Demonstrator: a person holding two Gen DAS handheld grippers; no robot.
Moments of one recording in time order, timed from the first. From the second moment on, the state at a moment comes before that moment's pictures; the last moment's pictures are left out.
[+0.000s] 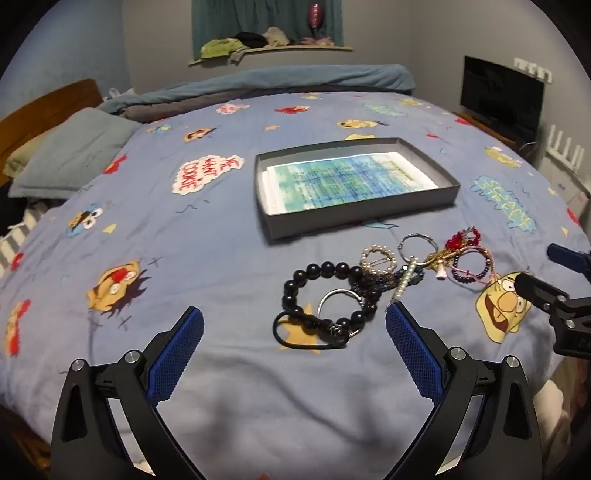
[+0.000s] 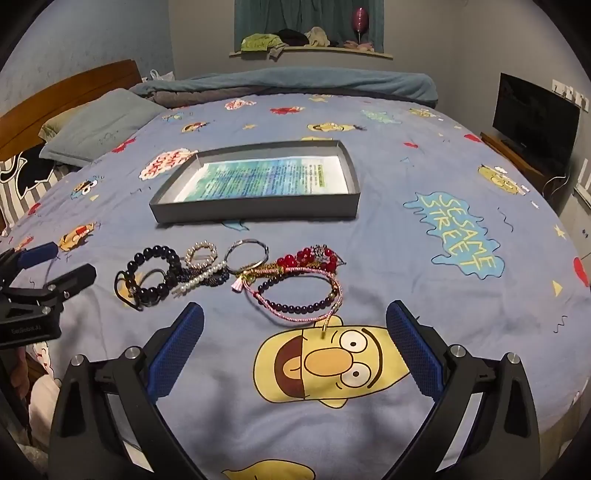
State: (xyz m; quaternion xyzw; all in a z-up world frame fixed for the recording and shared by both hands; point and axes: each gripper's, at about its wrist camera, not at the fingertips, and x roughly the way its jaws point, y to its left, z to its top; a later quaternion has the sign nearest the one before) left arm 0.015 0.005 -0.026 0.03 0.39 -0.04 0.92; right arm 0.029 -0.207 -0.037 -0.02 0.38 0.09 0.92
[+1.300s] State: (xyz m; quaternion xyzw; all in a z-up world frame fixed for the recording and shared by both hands) left arm 0.104 0.030 -0.093 0.03 0.46 -0.11 0.88; right arm 0.123 -0.241 -0.088 0.02 0.43 0.09 0.90
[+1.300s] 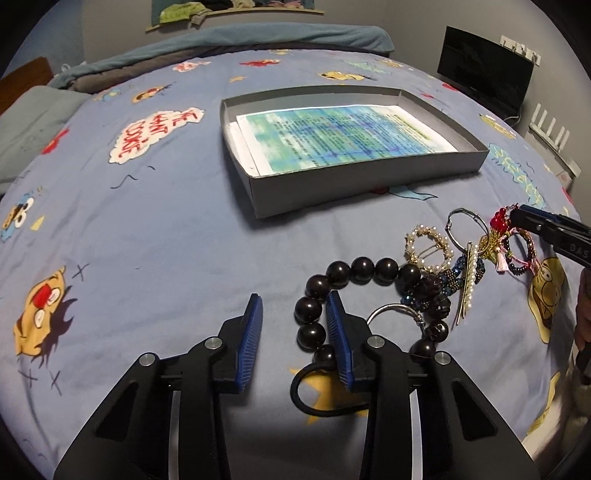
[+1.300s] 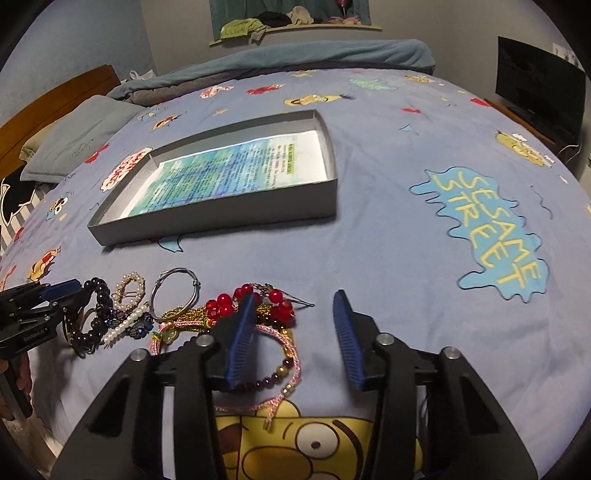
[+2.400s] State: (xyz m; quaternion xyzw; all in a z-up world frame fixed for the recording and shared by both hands) left arm 0.088 0.016 0.008 0.09 0.31 -0.17 0.93; right arm 0.123 -0.237 -0.001 -0.01 0.30 0.10 0.95
